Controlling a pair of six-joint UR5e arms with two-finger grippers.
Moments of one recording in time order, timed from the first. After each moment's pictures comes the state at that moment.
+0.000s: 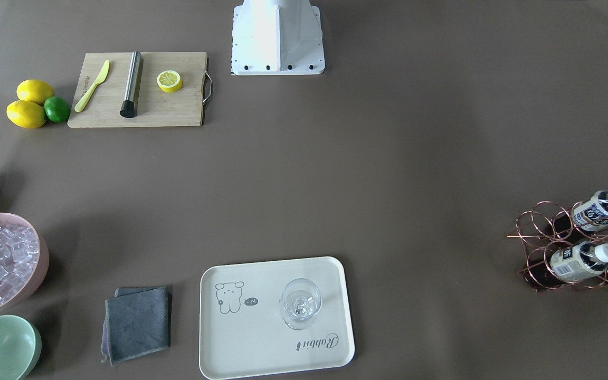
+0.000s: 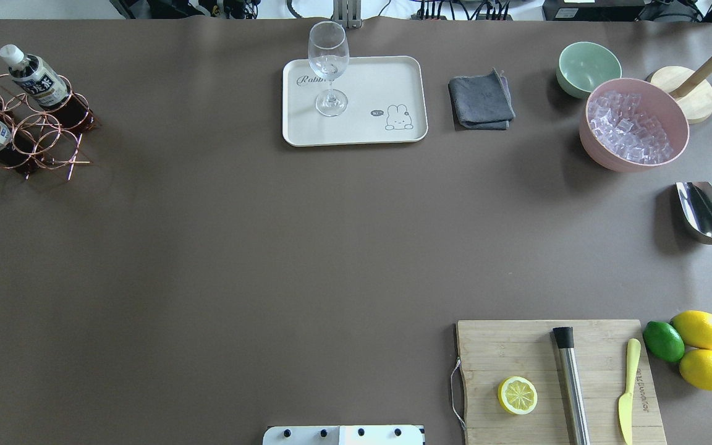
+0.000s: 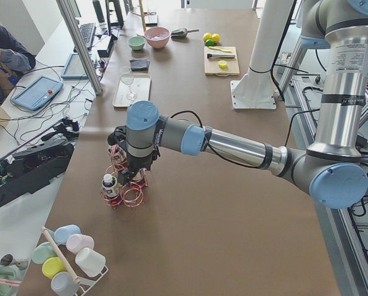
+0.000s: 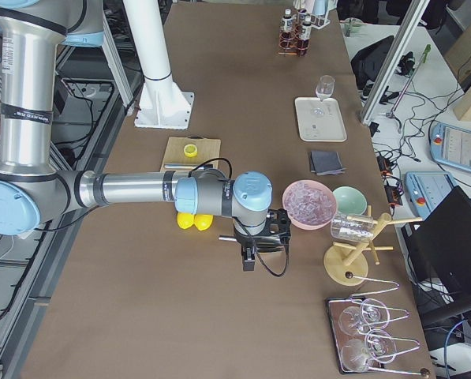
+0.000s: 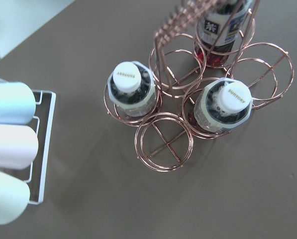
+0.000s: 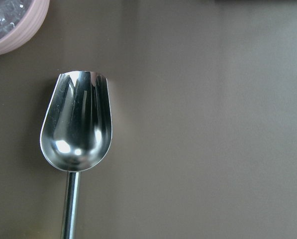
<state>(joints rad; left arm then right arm) -1.61 -1.64 -1.77 -1.58 -2.32 0.52 1.58 -1.71 1.80 -1.67 2.33 -0.11</state>
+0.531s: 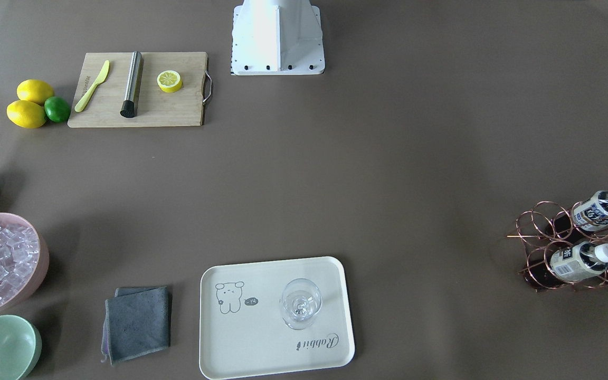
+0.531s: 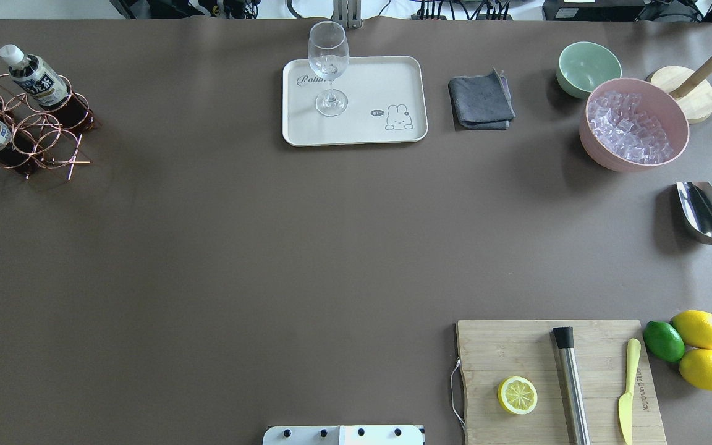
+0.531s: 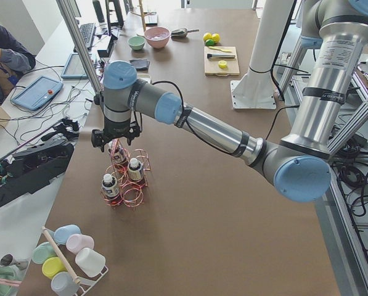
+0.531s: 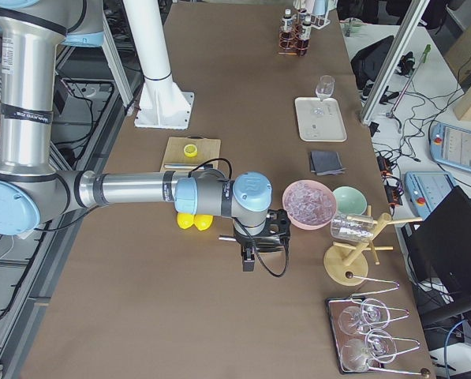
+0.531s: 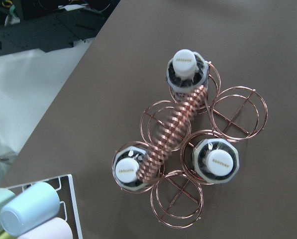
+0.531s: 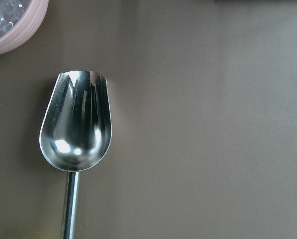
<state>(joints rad) -1.59 -1.84 -1.76 -1.51 -2.32 0.78 1.58 -1.71 1.79 -1.67 2.33 -0.11</state>
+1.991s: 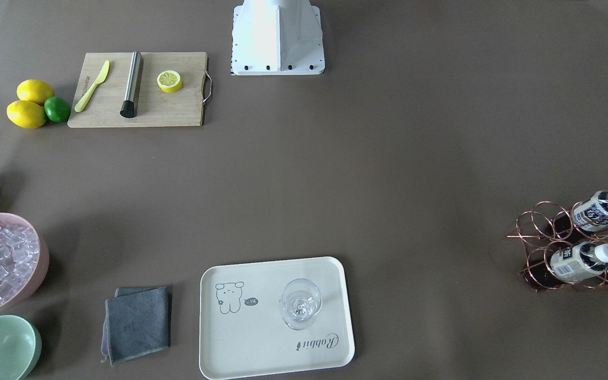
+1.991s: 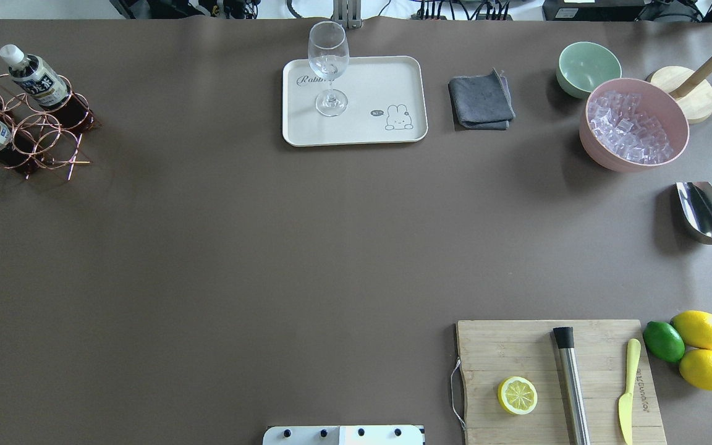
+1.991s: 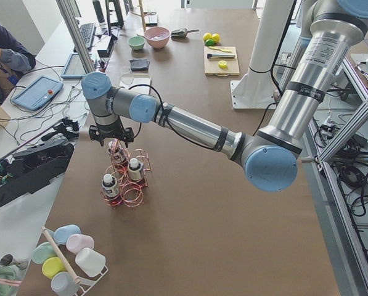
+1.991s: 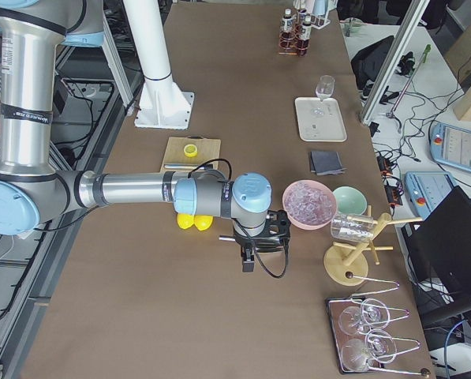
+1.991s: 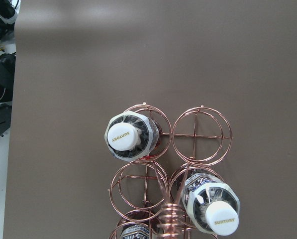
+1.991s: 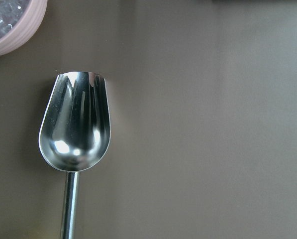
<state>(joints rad) -1.49 -1.96 -1.56 -1.46 -2.41 1.28 1.59 -1.71 1.79 -1.67 2.33 -0.11</state>
